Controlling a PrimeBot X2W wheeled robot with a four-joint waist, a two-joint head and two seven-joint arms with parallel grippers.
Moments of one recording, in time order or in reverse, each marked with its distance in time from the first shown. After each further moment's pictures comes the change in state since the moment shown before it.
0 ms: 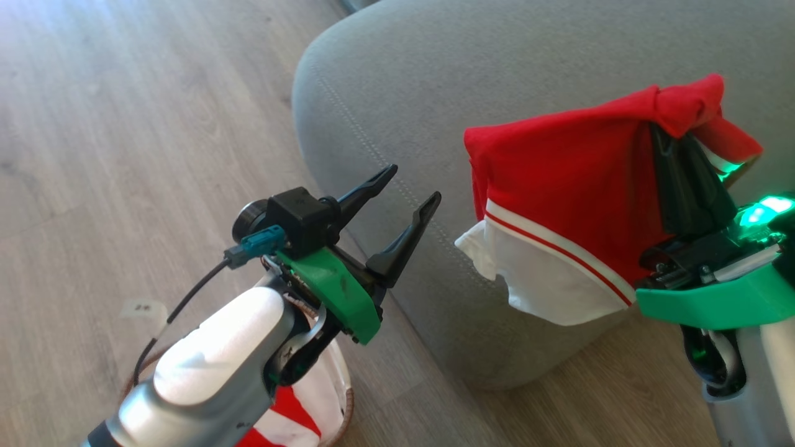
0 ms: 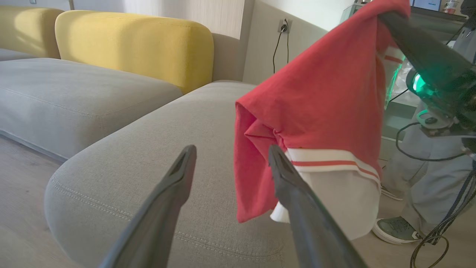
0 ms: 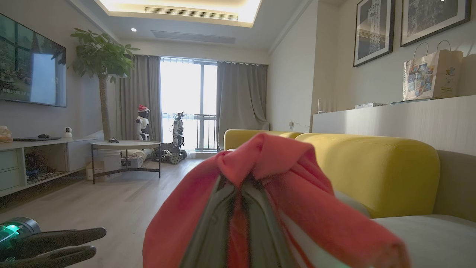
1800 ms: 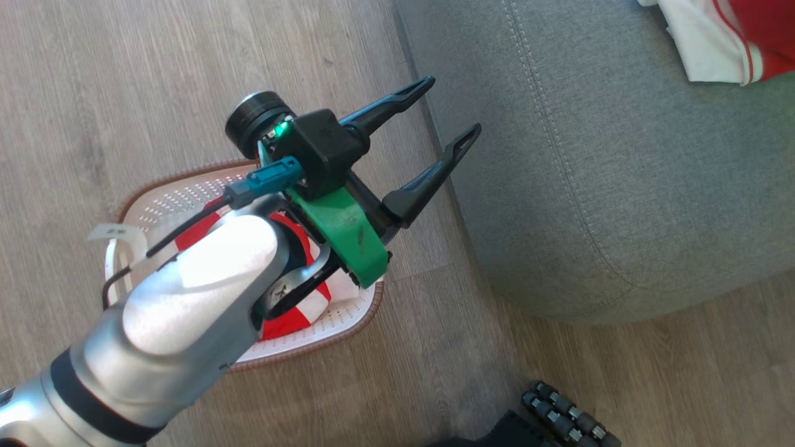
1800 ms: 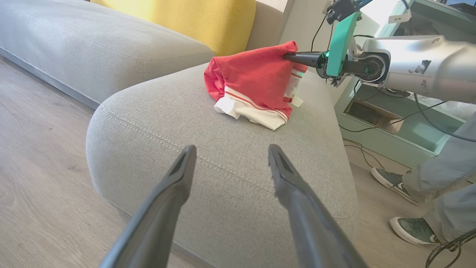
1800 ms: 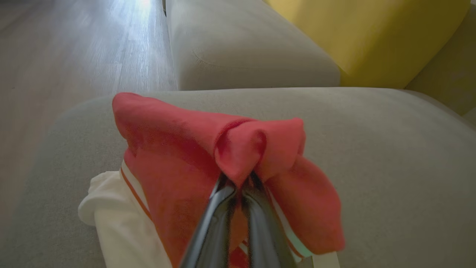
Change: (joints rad) left arm -0.230 0.053 -0.036 -0.128 0.081 -0.034 0.102; right arm -0.699 -0.277 -0.043 0.929 0.135 0.000 0.154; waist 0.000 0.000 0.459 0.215
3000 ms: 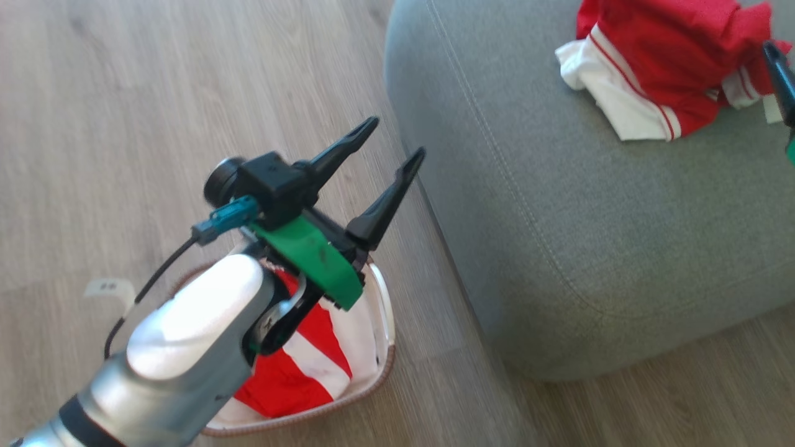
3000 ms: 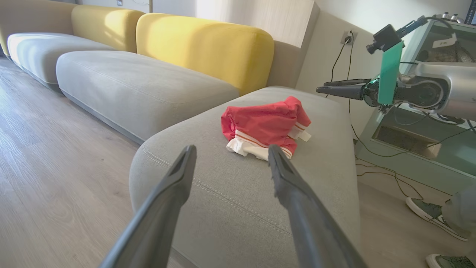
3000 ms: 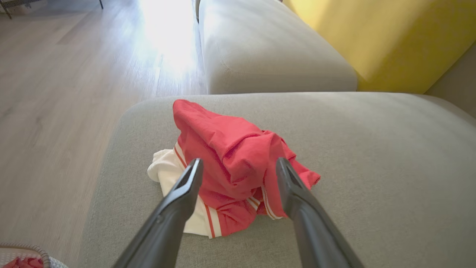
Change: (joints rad) left arm 0.136 -0.004 0.034 0.102 -0.076 0.053 -0.139; right arm 0.089 -0.116 0.307 -0.063 0.220 0.000 0.175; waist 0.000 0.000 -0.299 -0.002
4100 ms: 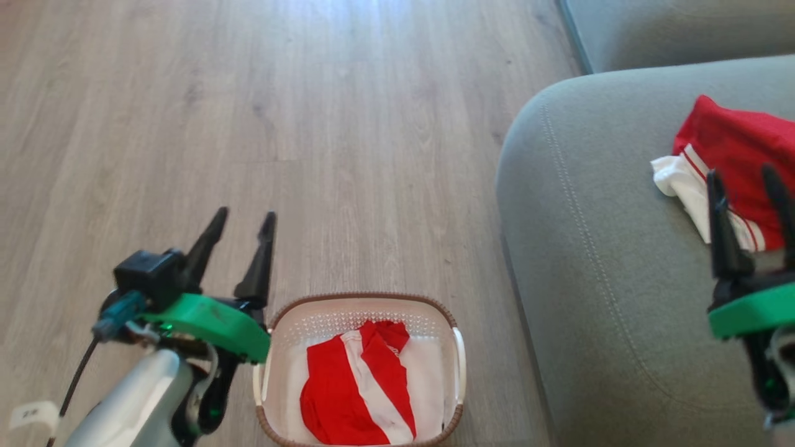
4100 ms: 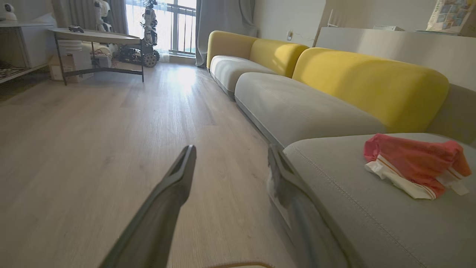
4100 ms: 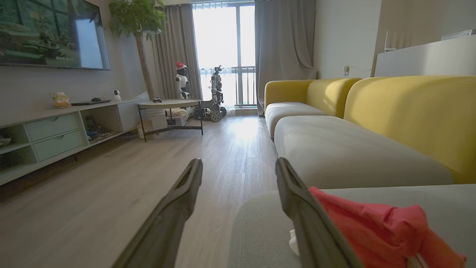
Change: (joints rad) left arm 0.381 0.066 0.263 0.016 -0.046 0.178 -0.078; right arm 0.703 0.327 -0.466 -0.647 -0.289 0.000 -0.220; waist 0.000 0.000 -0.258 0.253
